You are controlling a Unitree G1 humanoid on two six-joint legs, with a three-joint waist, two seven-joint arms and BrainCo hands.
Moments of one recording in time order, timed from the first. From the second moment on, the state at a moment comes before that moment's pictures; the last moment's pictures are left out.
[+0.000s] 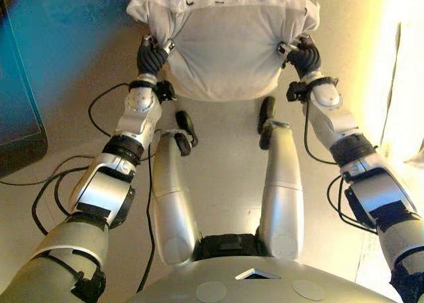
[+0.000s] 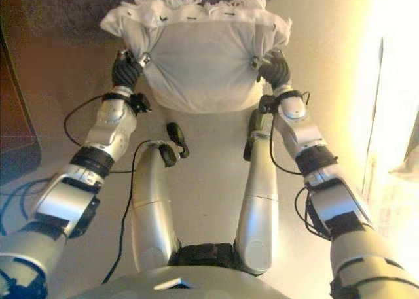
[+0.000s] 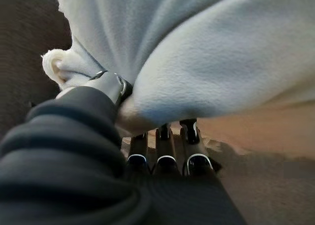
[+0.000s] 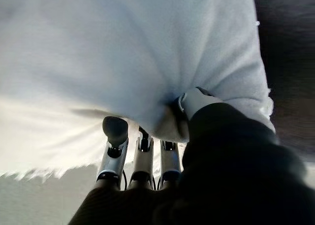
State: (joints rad) left arm -0.73 0.41 -0.39 0.71 -0.60 -0.27 0.21; right arm -0.71 -0.49 0.42 0.55 0.61 -0.14 -0.13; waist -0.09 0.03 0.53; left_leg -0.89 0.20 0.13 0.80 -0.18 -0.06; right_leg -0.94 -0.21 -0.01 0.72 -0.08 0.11
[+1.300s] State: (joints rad) left arm -0.22 0.37 -0.17 0.33 -0.60 -0.10 0.16; right arm -0.22 -0.41 0.35 0.24 0.58 0.03 0.04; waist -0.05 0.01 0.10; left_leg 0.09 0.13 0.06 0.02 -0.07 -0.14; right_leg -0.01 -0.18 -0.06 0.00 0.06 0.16
